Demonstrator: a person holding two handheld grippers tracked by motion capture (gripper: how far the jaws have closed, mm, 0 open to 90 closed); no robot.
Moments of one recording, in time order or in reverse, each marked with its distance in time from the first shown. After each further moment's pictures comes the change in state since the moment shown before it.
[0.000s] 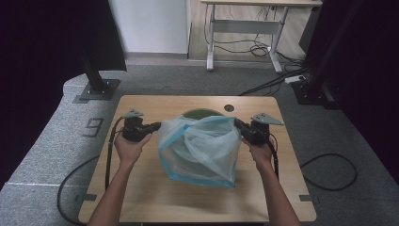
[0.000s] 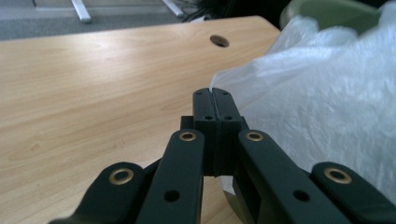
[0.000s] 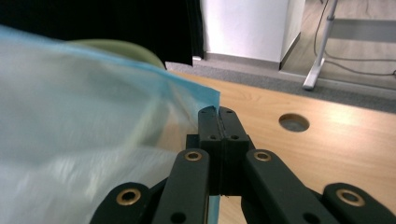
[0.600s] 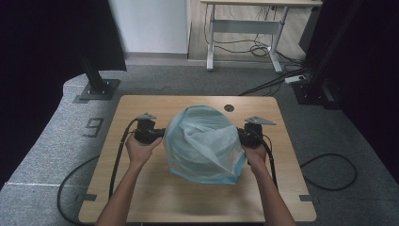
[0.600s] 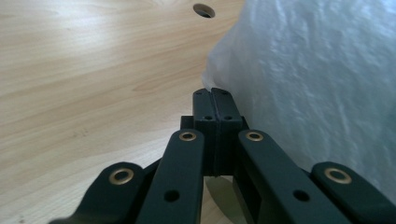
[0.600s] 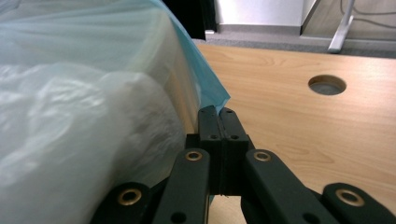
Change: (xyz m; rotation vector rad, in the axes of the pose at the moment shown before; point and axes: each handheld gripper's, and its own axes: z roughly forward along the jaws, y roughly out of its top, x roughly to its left) left arm -0.012 -0.005 0.031 0.095 -0.057 -0.004; right arm 0.002 -0.016 0.020 0.103 0.056 0.096
